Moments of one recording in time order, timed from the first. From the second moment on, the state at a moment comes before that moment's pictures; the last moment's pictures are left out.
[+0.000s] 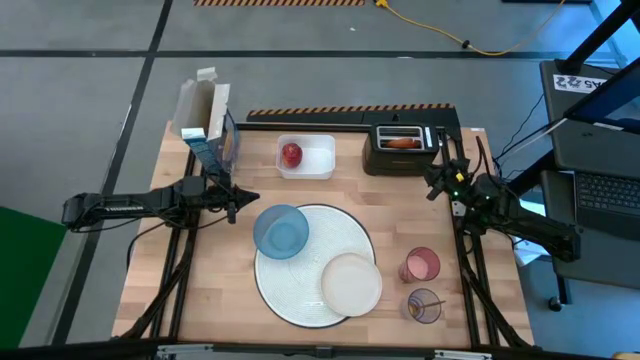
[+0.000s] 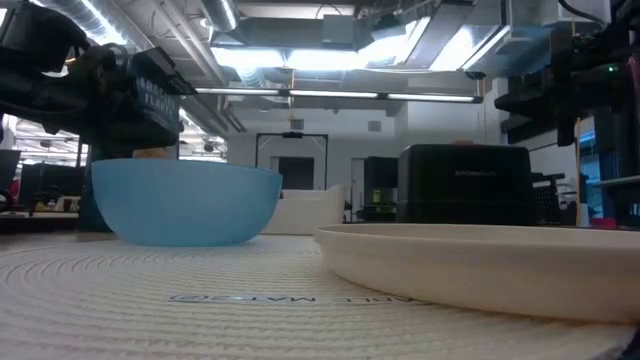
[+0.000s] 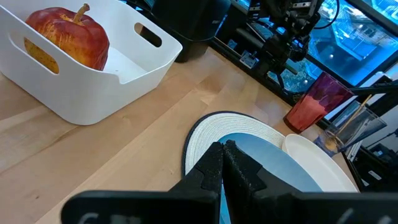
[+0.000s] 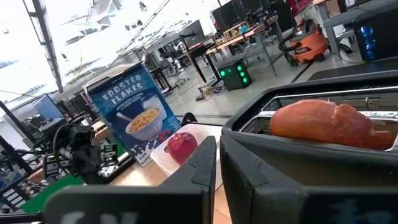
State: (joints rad) left arm 0.18 0.25 0.01 0.02 -0.07 -0.57; right arm -0.33 0.00 0.10 -0.05 0.28 0.49
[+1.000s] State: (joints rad) left arm 0.18 0.25 0.01 0.60 0.06 -1.18; right arm -0.33 0.00 0.10 -0.05 0.25 0.49
